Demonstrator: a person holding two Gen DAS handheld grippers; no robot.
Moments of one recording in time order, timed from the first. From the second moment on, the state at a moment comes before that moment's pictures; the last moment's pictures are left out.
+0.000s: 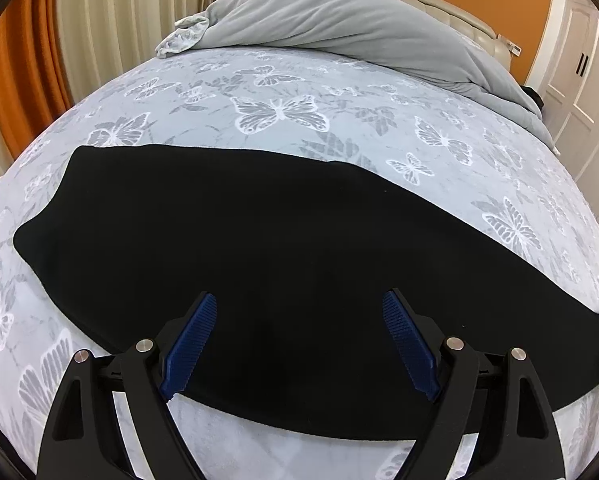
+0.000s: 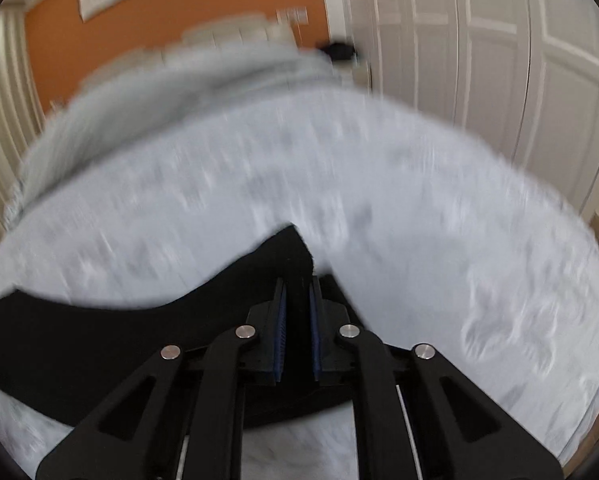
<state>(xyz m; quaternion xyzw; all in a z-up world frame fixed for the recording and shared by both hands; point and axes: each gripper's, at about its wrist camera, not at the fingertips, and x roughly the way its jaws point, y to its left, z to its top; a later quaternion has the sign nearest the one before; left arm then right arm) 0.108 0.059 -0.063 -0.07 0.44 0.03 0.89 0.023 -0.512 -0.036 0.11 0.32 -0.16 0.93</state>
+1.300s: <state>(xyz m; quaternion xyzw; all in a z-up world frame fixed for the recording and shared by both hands) 0.095 0.076 -0.059 -0.08 0.45 0.02 0.89 0.073 -0.314 0.015 0.23 0.29 0.06 0.93</state>
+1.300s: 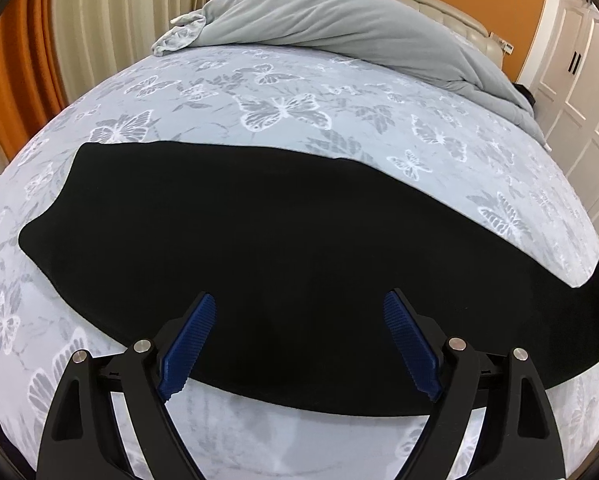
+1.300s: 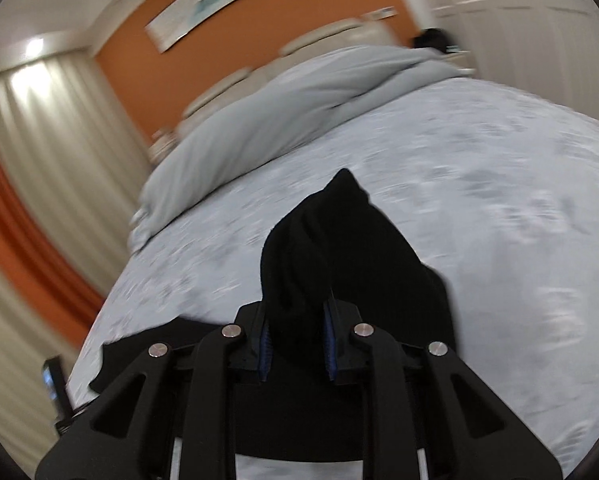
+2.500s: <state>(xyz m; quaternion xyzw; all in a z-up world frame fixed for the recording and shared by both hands) 0.083 0.147 -0.051 -0.14 0.45 0.04 0.88 0.105 -0.037 -0.101 -0.10 0.42 0.22 0.87</state>
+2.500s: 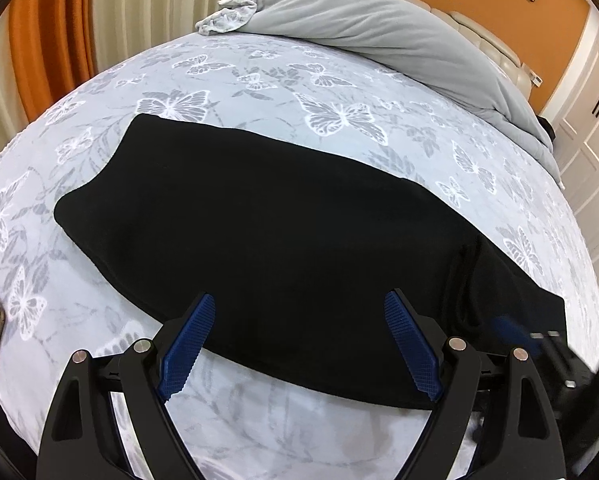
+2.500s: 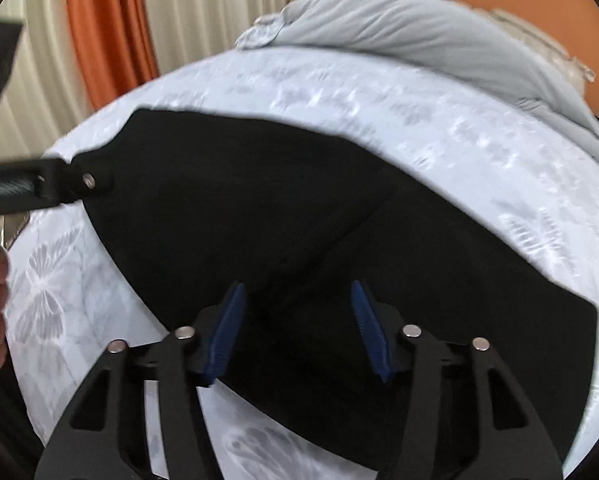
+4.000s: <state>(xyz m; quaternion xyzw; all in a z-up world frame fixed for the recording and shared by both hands) 0.142 0.101 -0.109 -0.27 0.51 -0.04 0.82 0.077 -0.286 -0.073 0.09 0.47 0.03 0.88</state>
